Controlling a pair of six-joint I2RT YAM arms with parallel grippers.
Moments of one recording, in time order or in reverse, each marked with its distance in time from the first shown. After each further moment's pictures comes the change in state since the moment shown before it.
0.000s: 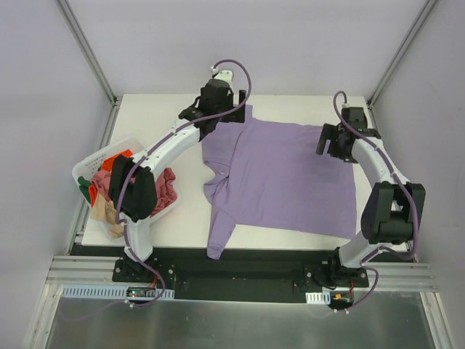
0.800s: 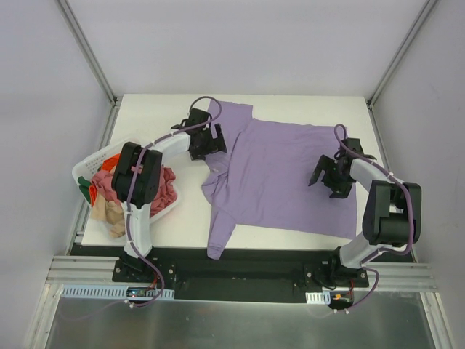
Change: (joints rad) left arm 0.182 0.072 -0.359 -0.045 0.332 -0.385; right arm -0.053 -0.049 -0.411 0.073 -0.266 0.174
